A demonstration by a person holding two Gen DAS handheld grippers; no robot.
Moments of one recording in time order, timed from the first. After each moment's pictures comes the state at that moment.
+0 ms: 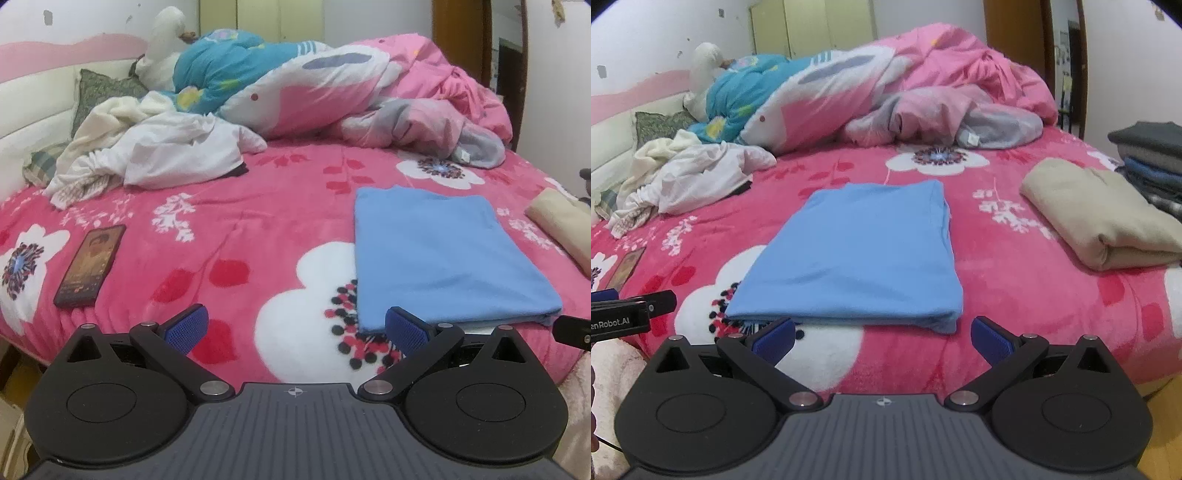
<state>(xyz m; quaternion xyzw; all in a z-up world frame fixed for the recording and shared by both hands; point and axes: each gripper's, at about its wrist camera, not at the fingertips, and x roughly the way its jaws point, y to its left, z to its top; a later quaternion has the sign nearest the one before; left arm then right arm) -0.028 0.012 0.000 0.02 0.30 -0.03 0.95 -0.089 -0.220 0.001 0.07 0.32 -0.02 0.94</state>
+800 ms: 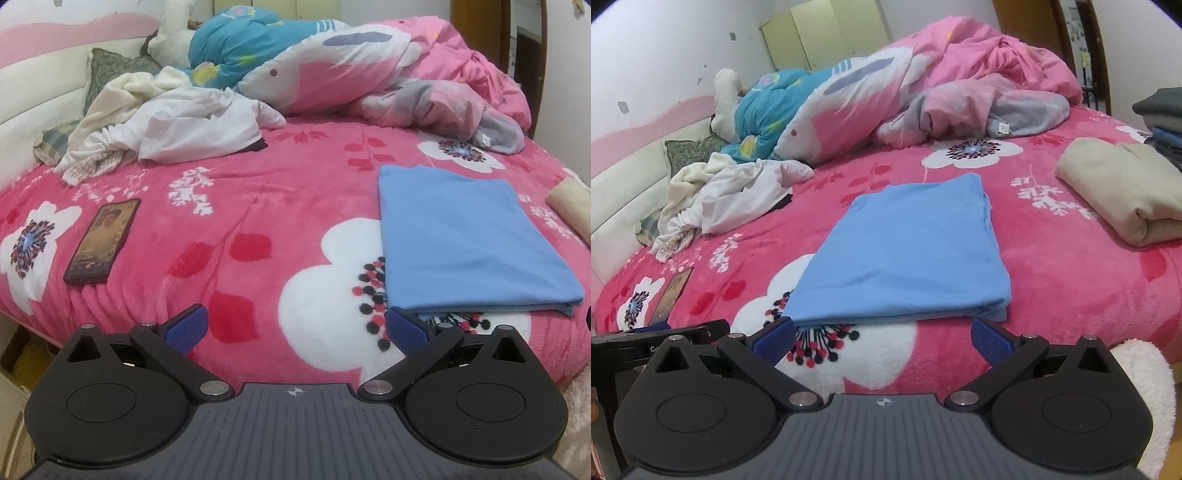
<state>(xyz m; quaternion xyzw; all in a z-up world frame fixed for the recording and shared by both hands) -0.022 0.025 -0.011 0.02 0.33 -0.01 0.94 -0.098 -0.219 0.002 0.13 0.31 0.04 0.94</state>
